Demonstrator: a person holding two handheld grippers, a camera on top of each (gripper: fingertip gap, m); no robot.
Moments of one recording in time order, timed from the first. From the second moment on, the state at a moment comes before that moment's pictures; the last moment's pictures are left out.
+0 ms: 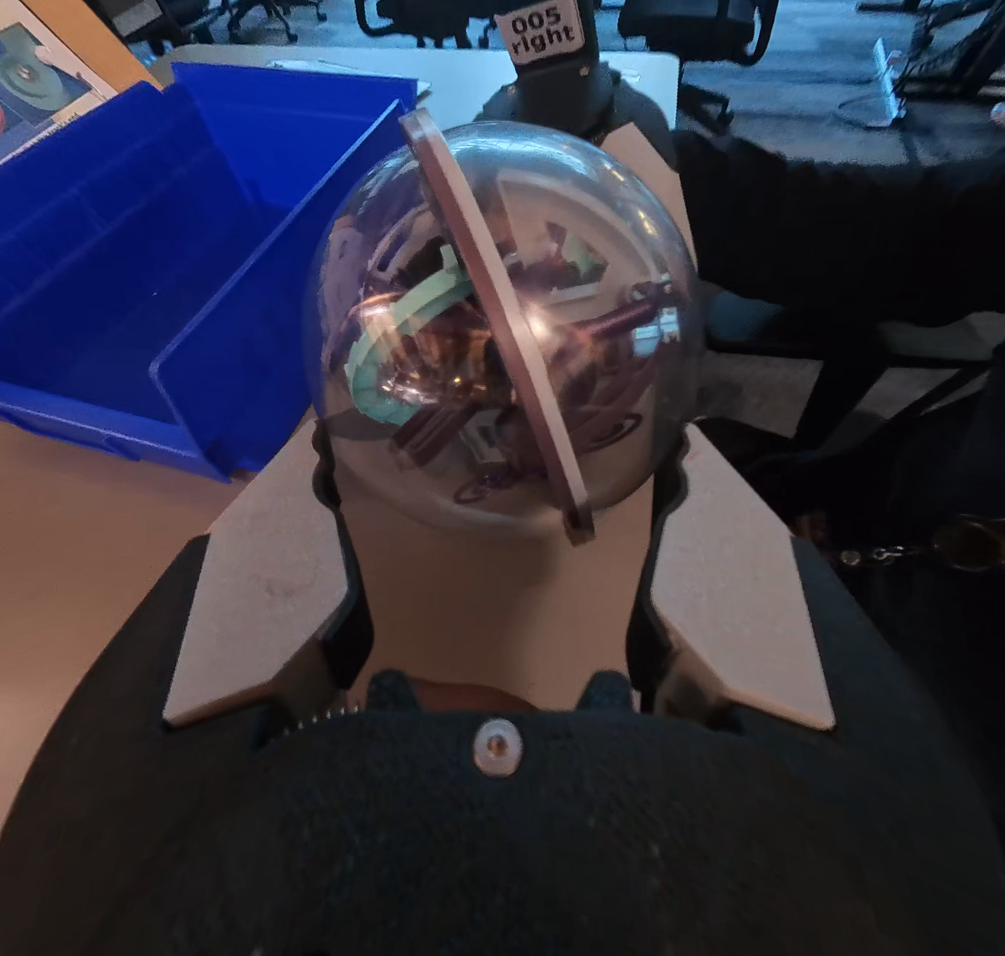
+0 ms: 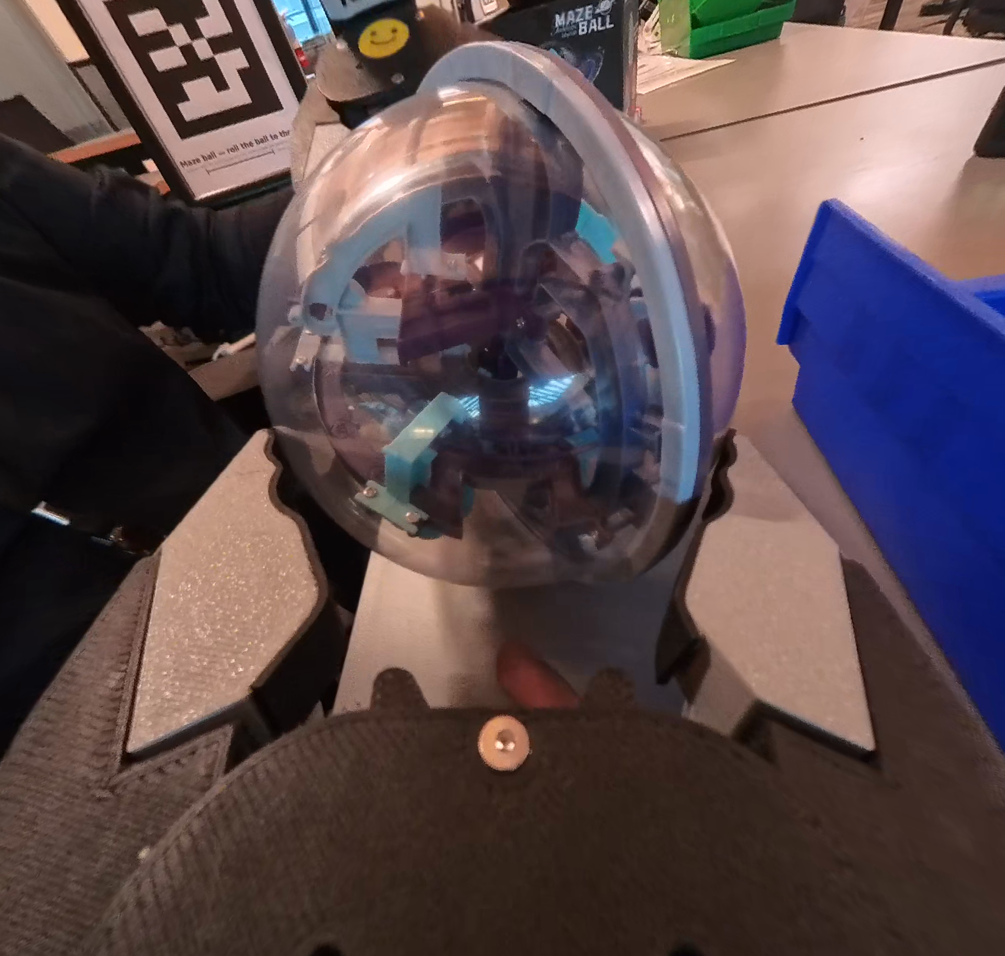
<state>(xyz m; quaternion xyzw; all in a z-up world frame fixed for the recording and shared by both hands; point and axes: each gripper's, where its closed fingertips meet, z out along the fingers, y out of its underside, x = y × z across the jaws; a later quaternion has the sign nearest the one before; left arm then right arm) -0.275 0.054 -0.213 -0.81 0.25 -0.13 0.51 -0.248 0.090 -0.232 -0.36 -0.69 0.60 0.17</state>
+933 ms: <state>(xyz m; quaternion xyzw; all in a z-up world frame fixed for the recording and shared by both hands) -0.285 0.065 -0.235 -0.83 0.25 -0.13 0.48 -0.257 0.107 -0.223 -0.41 -0.64 0.63 0.15</state>
